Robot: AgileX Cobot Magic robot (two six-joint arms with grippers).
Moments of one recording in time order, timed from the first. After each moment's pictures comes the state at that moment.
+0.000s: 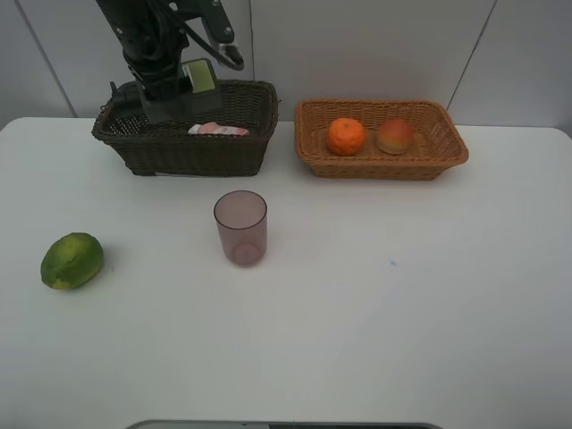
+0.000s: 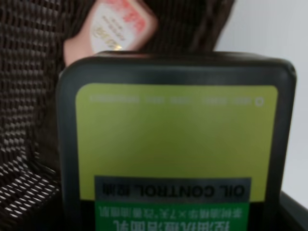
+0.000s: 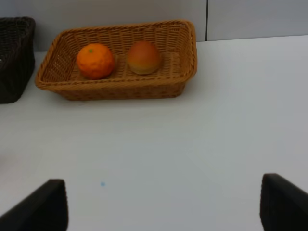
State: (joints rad) left arm -0.39 1.96 -1.66 0.15 0.90 0.78; right arm 0.05 -0.01 -0.53 -0.02 1.06 0.05
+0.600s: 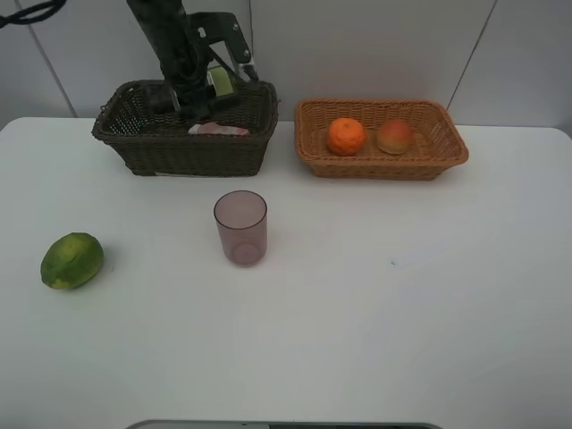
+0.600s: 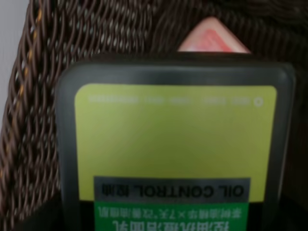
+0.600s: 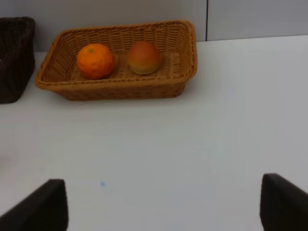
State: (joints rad) left arm -0.36 2.25 -1.90 0.15 0.75 0.81; right arm 0.05 -0.01 -0.53 -0.02 1.06 0.05
